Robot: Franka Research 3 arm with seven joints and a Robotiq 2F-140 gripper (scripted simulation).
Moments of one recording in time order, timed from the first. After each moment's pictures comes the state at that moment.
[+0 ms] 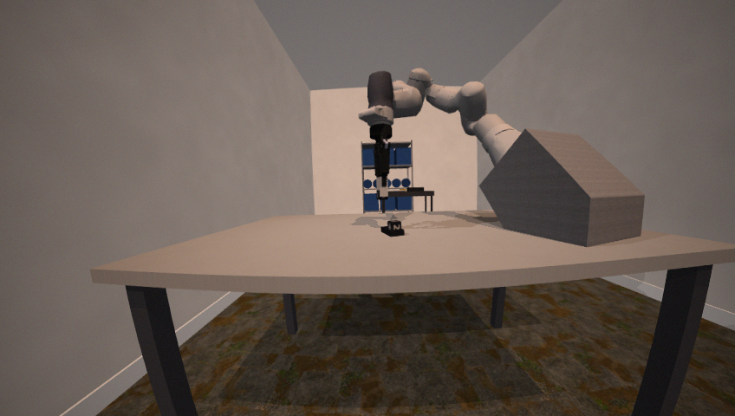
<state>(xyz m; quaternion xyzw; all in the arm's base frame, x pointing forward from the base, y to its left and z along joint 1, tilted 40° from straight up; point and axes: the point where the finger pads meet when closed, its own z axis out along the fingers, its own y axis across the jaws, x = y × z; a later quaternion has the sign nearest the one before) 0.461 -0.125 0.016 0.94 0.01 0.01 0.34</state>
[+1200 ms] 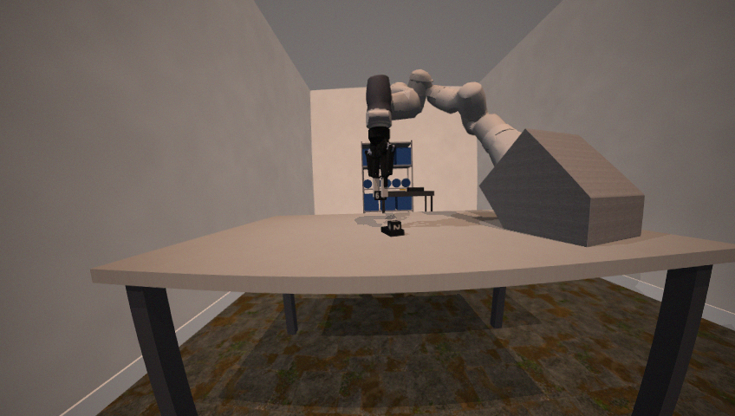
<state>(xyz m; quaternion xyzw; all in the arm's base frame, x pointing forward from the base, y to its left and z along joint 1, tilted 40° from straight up) 0.463 -0.141 0.027 0.90 0.26 -0.08 0.33</state>
